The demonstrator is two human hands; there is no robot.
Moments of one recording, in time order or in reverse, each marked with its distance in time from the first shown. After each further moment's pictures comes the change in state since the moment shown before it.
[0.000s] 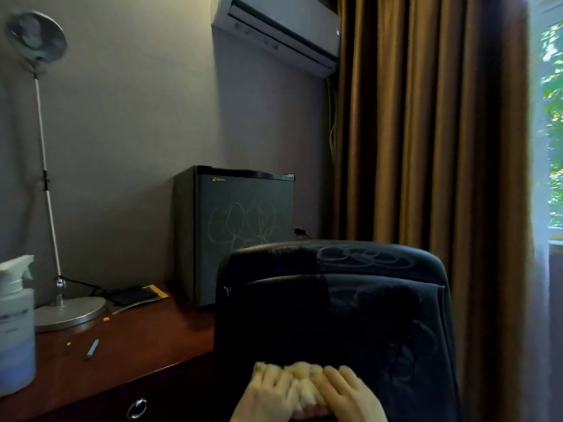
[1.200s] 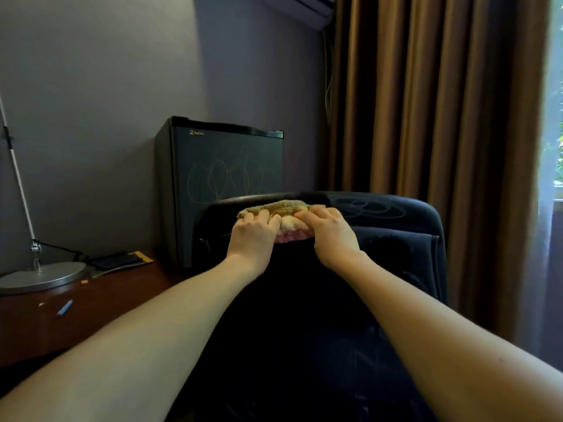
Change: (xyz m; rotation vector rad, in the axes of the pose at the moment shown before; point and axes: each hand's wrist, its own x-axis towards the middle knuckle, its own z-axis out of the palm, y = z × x) left_hand 0.131 -0.068 -0.004 -0.192 -0.146 -0.490; right_hand 0.148 0.063 -0.028 -0.006 -0.209 0.160
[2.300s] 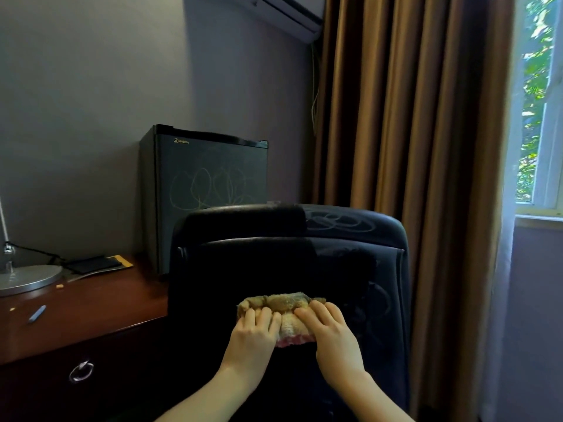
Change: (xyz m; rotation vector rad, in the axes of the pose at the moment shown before) left_hand -0.120 0.082 0.057 -0.013 -0.051 0.109; right_hand -0.150 0.030 0.044 0.079 0.045 0.006
